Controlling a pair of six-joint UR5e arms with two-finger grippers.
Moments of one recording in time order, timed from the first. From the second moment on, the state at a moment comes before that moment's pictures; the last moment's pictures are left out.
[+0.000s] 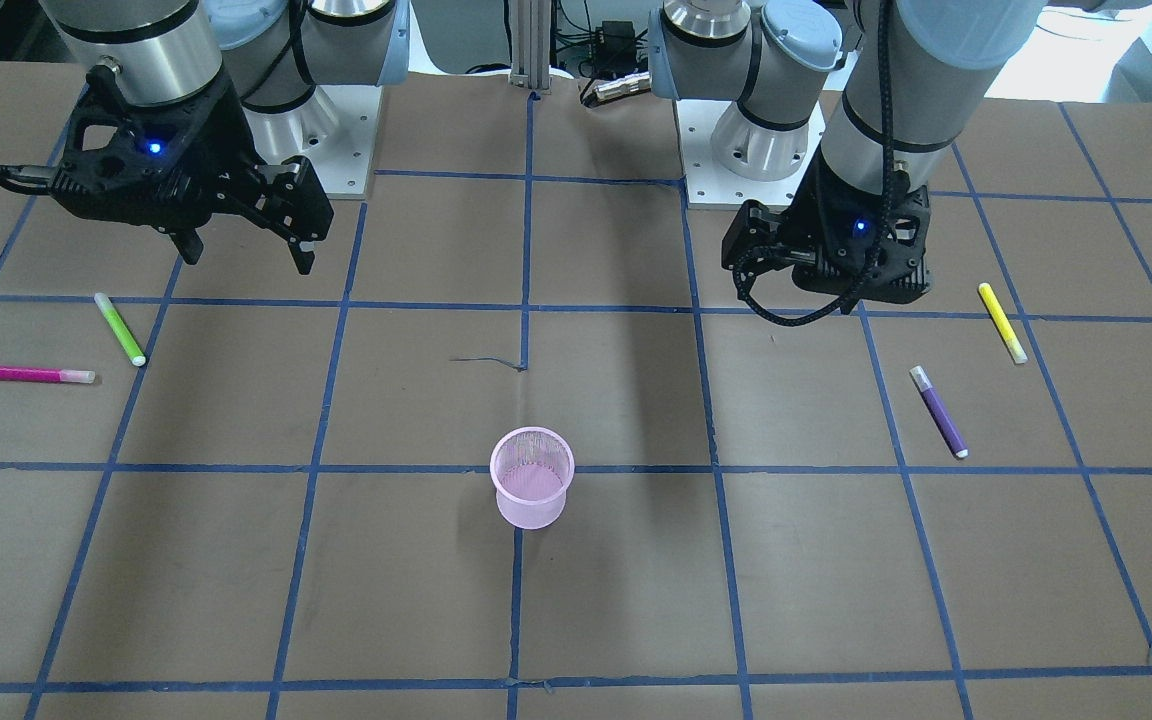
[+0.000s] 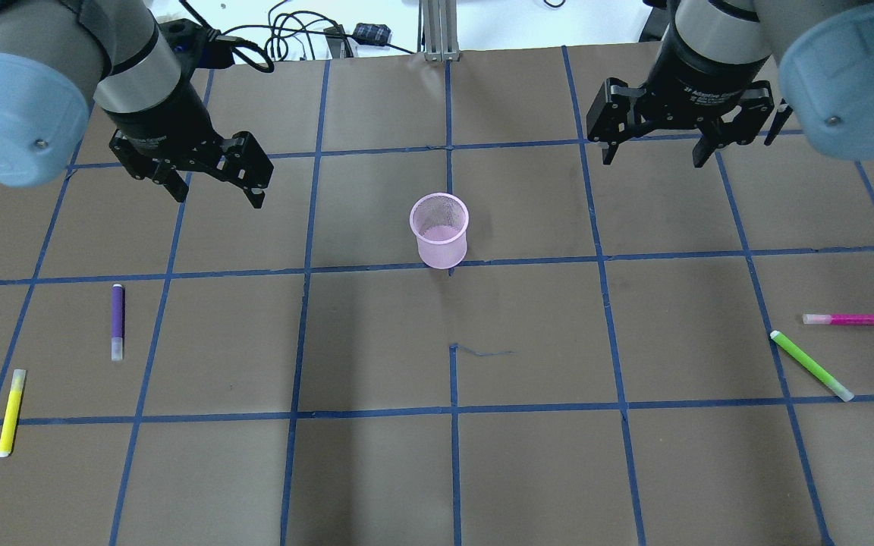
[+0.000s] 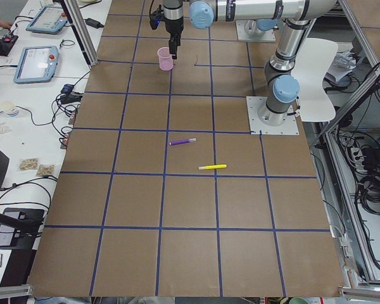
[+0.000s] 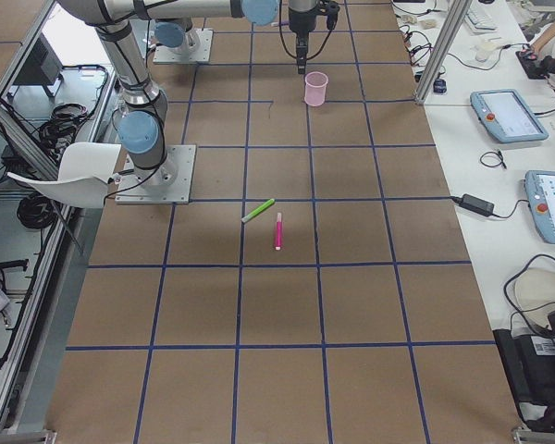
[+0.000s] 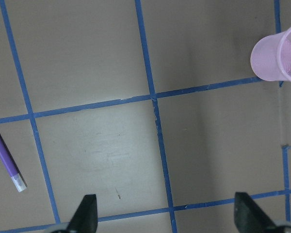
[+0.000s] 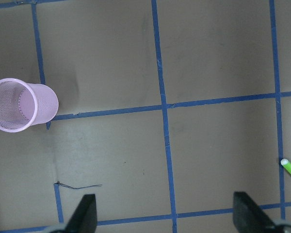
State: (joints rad) left arm -1.55 -1.63 -1.60 -1.52 1.58 0.16; right arm 1.62 -1.58 1.57 -1.64 -1.58 0.14
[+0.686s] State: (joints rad) left arm -1.55 -1.62 -1.60 -1.52 1.59 0.16; right arm 1.62 -1.57 1.57 -1.65 -1.58 0.12
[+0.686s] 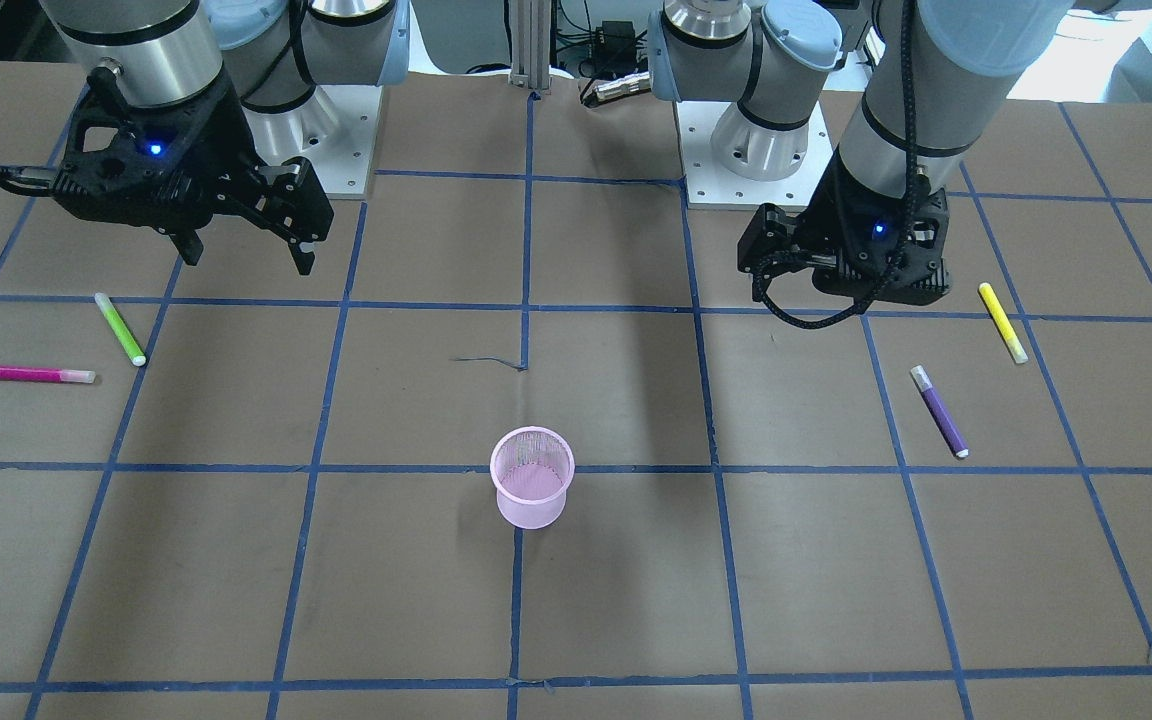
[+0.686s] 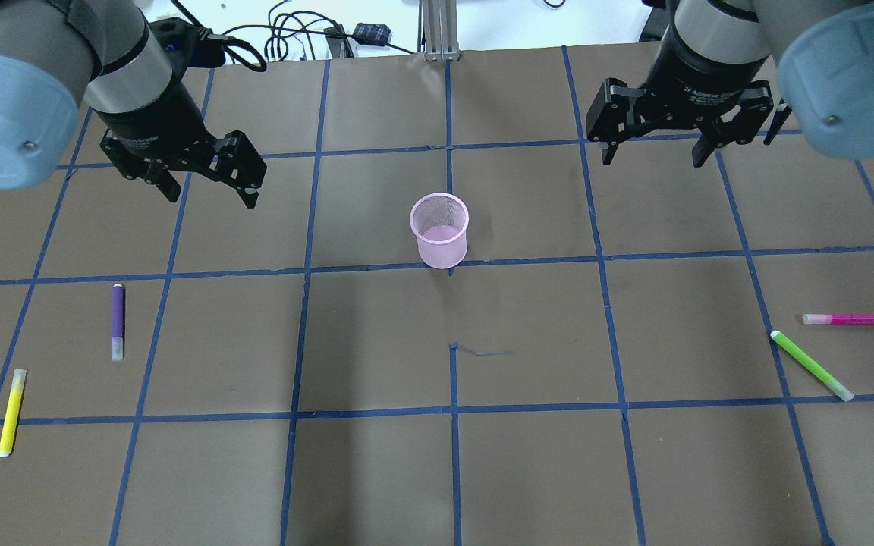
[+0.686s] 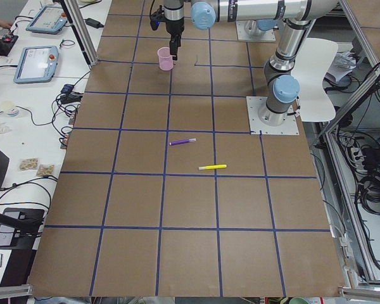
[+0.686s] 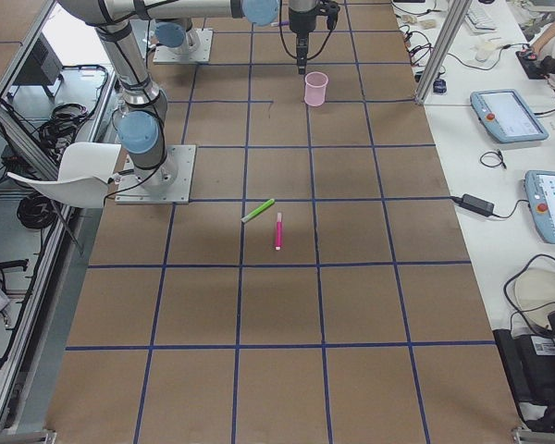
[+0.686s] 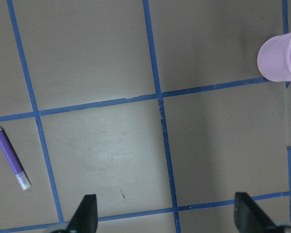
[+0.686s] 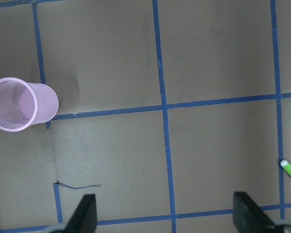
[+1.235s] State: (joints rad) left arm -1.55 -1.62 -1.60 -1.52 1.58 0.16; right arm 1.49 -1.57 1.57 -1.60 -1.65 -0.32
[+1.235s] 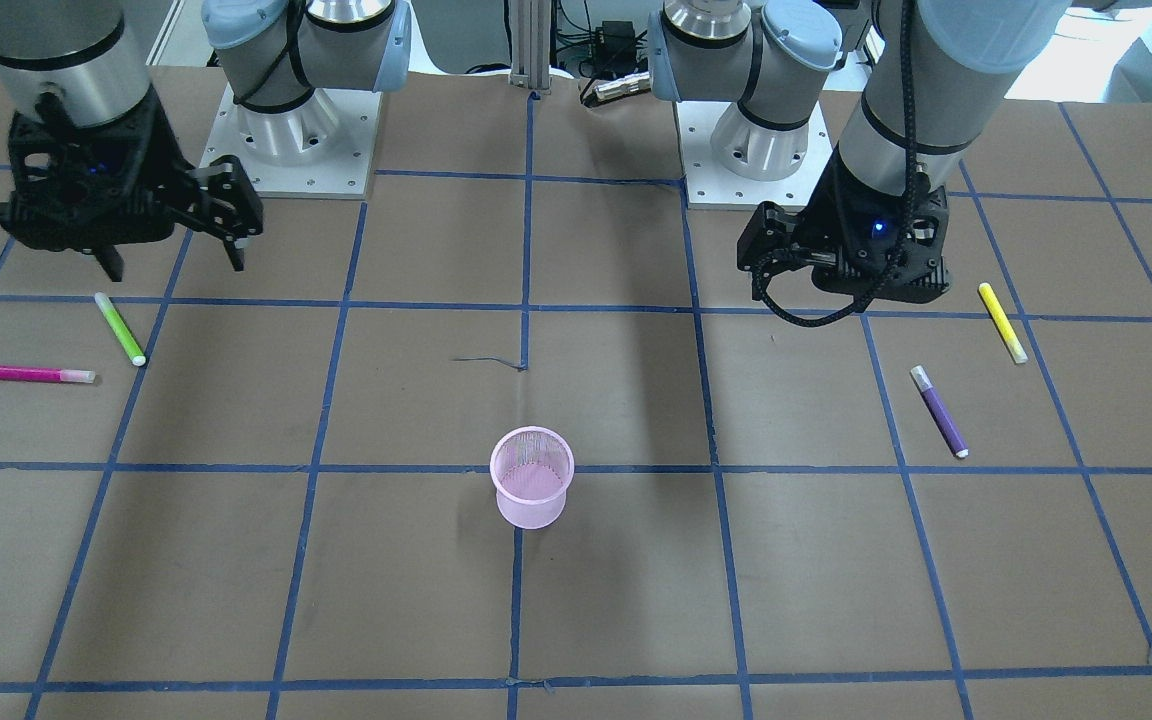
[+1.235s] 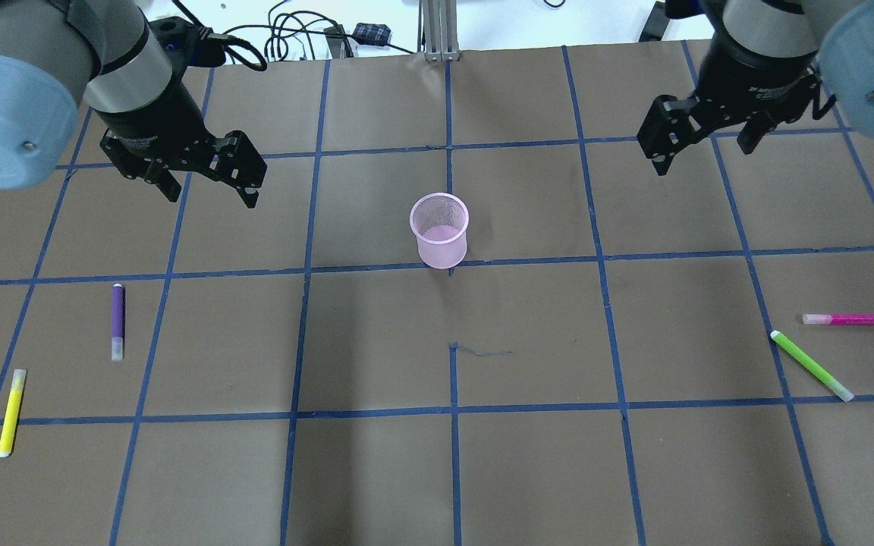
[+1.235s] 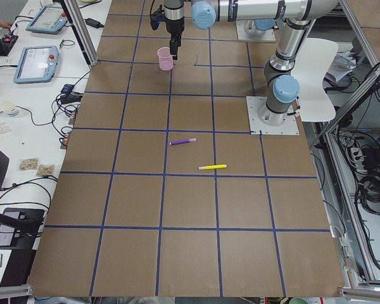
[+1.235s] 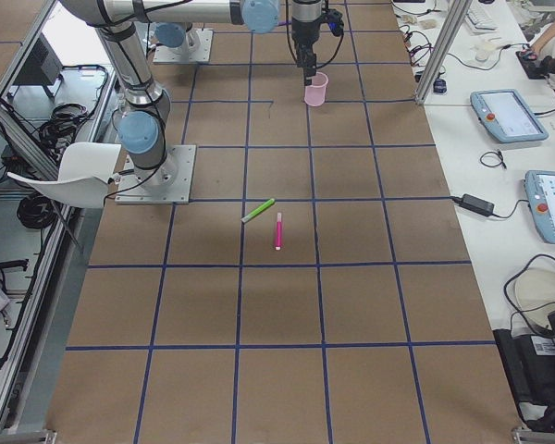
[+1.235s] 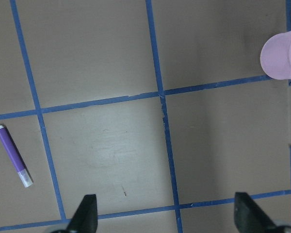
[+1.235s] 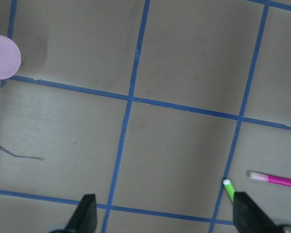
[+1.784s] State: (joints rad) left arm -1.50 -1.63 -1.60 -1.51 1.58 0.16; right arm 1.12 -1.54 1.61 -1.57 -1.58 -1.07
